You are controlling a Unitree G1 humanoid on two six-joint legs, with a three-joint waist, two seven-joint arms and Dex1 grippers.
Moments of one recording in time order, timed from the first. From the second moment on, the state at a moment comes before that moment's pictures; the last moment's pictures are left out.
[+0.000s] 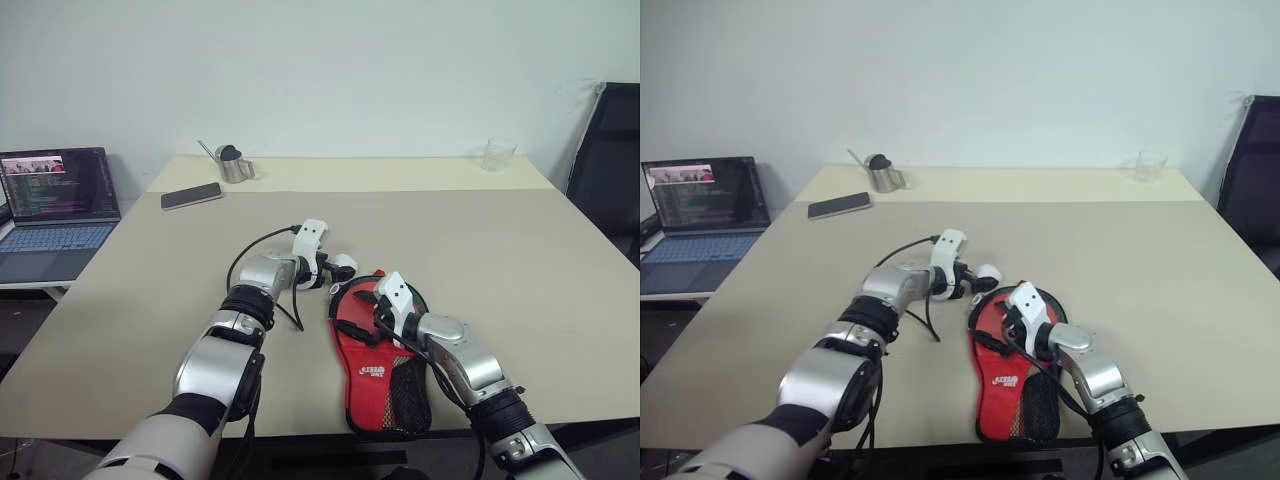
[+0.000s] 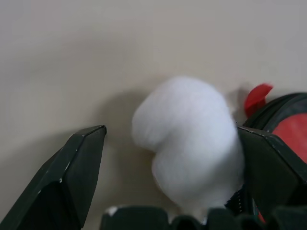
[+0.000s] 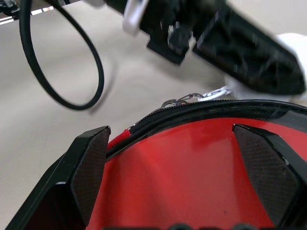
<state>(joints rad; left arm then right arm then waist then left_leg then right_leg) -1.12 0.20 -0.07 1.02 -0.13 0.55 -0.62 -0.47 -0.20 0.25 0.19 0.18 0.32 0.72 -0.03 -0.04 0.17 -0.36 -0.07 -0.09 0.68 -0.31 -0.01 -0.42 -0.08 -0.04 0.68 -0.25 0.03</state>
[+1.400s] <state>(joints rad) -1.36 0.05 -0.32 1.40 0.45 0.06 -0.17 -0.36 -0.24 0.26 -0.03 0.17 0.47 0.70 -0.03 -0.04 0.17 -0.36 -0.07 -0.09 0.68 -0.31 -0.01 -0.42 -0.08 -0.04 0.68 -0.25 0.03</state>
